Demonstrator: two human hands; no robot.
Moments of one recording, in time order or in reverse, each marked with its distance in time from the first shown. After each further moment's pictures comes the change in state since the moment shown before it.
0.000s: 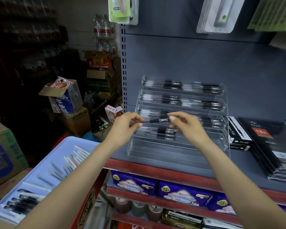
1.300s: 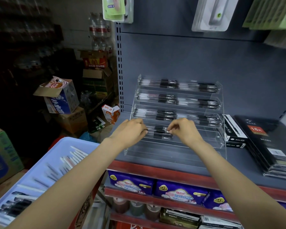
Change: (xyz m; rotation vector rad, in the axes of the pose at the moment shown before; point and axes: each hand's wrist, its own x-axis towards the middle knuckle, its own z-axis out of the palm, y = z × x) left_hand 0.015 -0.001 0.024 0.683 -0.338 0.236; right_hand 0.010 0.019 0.001 -0.598 -0.051 0.057
